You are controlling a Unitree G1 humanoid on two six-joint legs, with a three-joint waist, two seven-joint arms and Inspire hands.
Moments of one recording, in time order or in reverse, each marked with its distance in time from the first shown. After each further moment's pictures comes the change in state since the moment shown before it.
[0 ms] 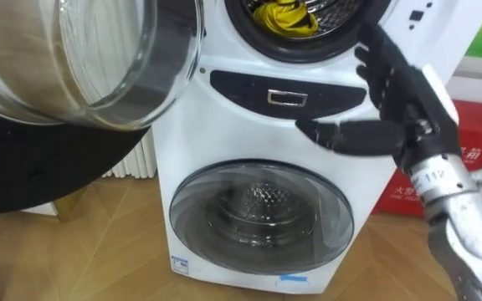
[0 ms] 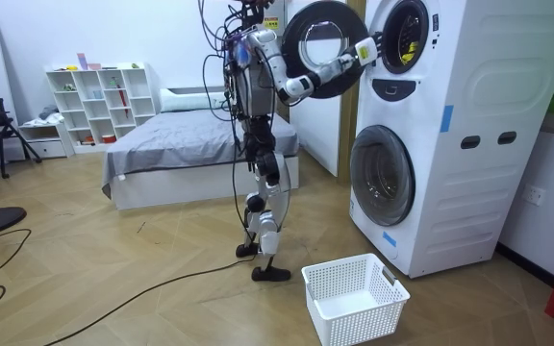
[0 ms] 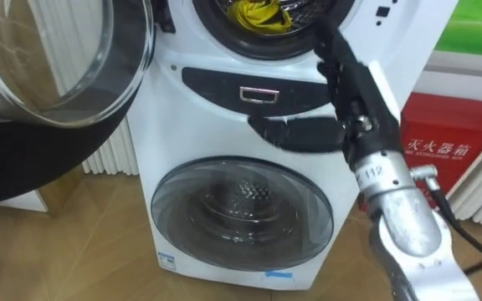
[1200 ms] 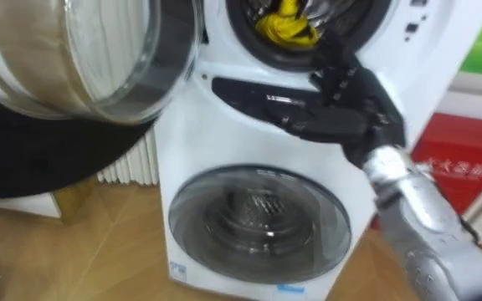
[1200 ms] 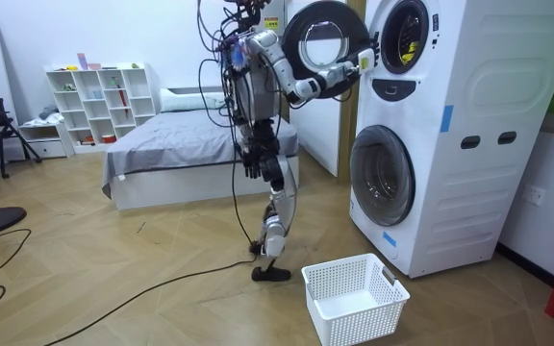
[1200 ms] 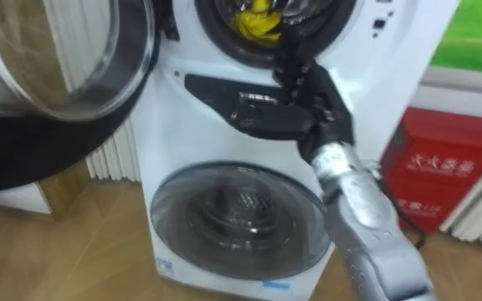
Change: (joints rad) left arm 0.009 0.002 -0.012 0.027 0.002 0.040 -0.004; right arm -0.104 0.099 0.125 0.203 0.187 -0.015 -0.010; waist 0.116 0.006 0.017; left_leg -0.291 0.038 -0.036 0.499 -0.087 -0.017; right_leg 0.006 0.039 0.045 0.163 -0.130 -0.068
